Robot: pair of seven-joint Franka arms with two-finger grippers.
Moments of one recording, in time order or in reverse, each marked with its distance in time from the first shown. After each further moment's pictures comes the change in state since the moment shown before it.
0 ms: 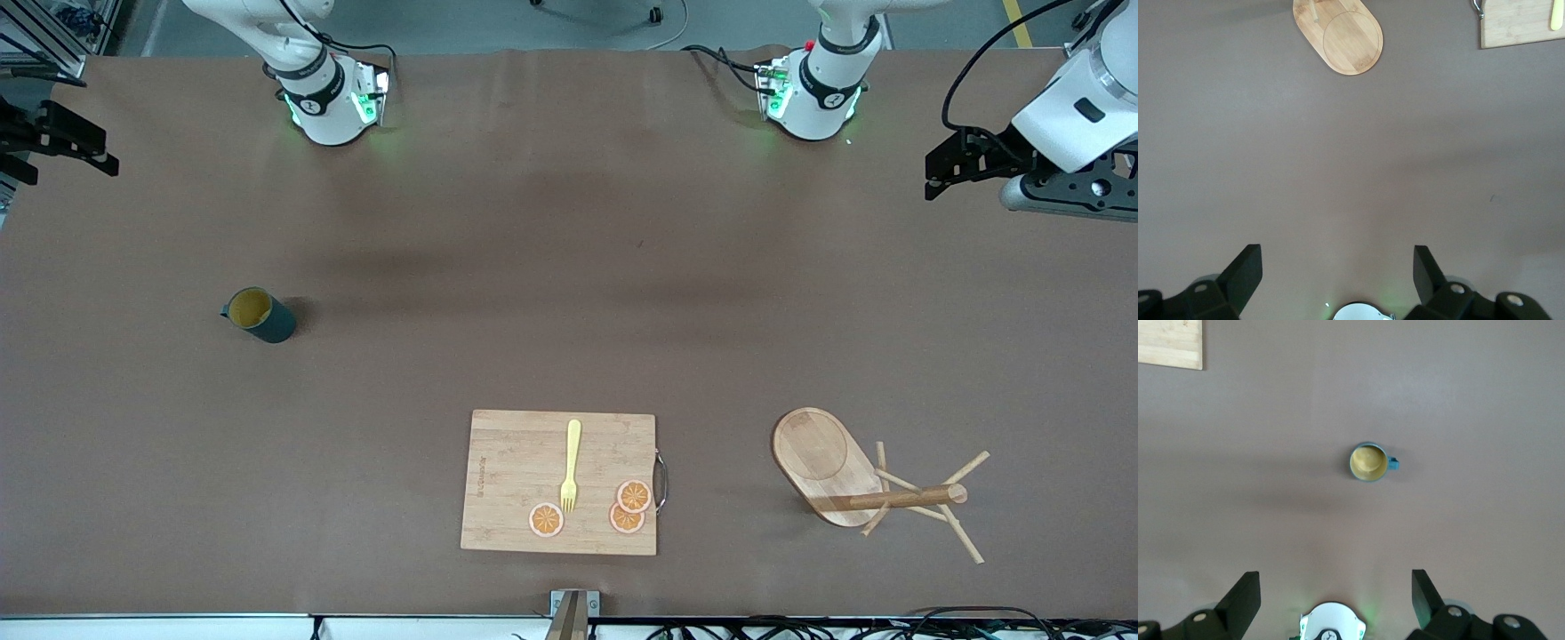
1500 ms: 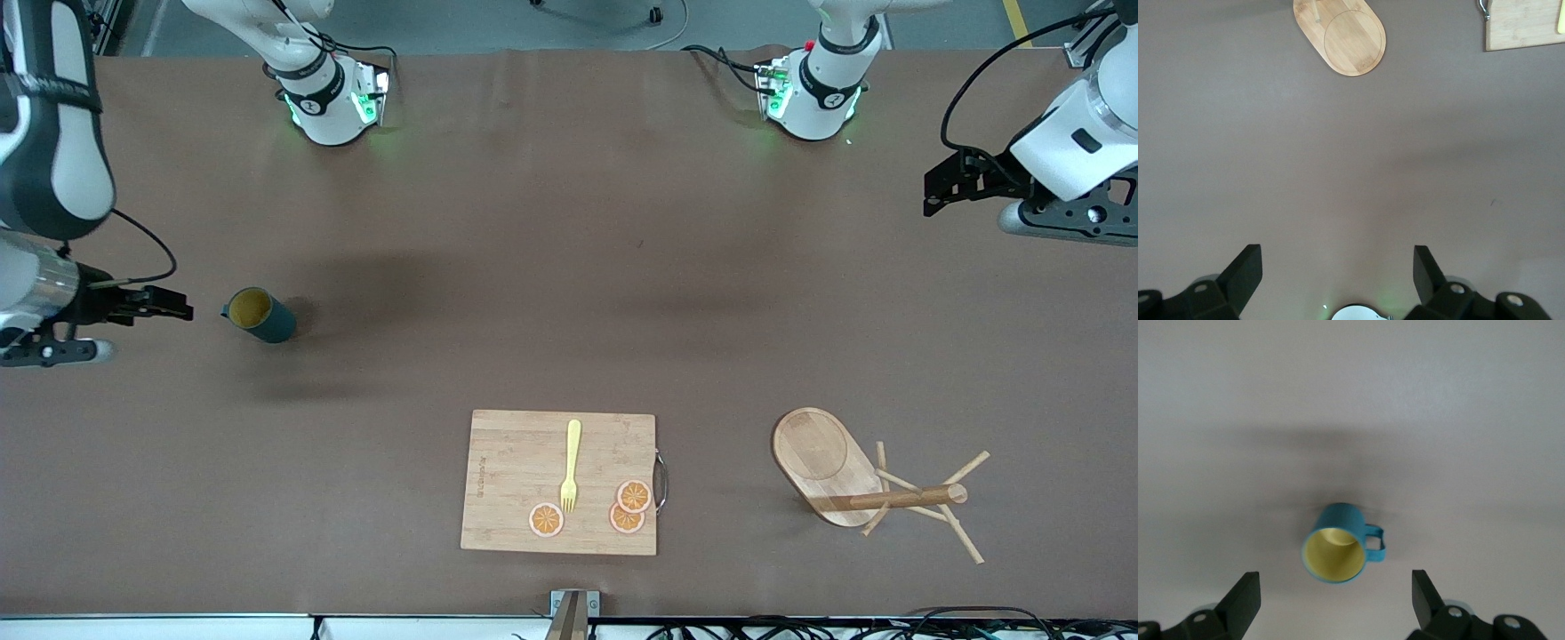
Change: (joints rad) left arm 0.000 0.051 0.006 0.030 0.000 0.001 -0.021; right arm -0.018 0.297 -0.080 -0.326 0.036 0.594 -0.144
